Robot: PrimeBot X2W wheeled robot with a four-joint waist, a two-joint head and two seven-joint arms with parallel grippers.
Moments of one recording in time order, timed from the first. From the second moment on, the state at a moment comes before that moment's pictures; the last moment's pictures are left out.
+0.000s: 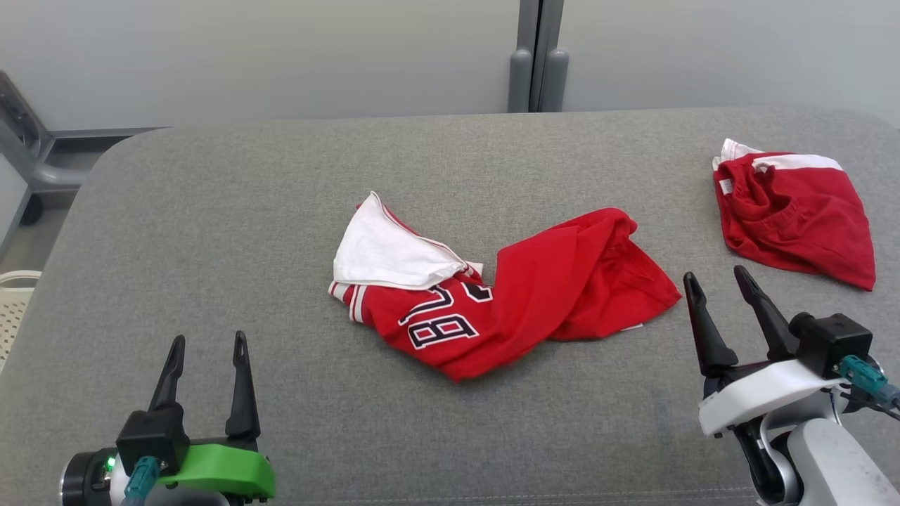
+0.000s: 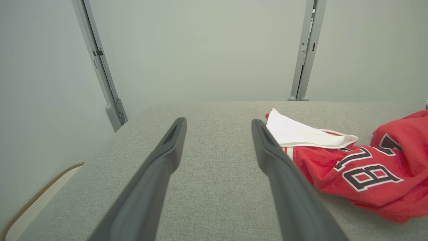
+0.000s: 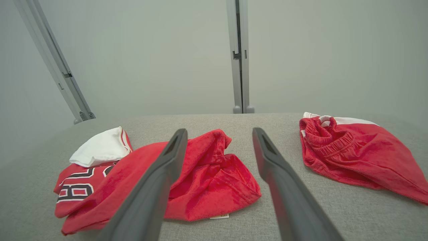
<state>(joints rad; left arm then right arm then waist) -0.02 0.06 0.01 0.20 -0.10 -0.03 -0.26 -0.16 -0.26 0.17 0.25 0.40 0.13 -0.26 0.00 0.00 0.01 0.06</state>
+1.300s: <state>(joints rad) -0.35 0.16 -0.17 0.74 -0.21 -0.13 -0.26 -0.23 -0.25 0.22 0.28 0.39 0.13 -0.26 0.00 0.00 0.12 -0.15</state>
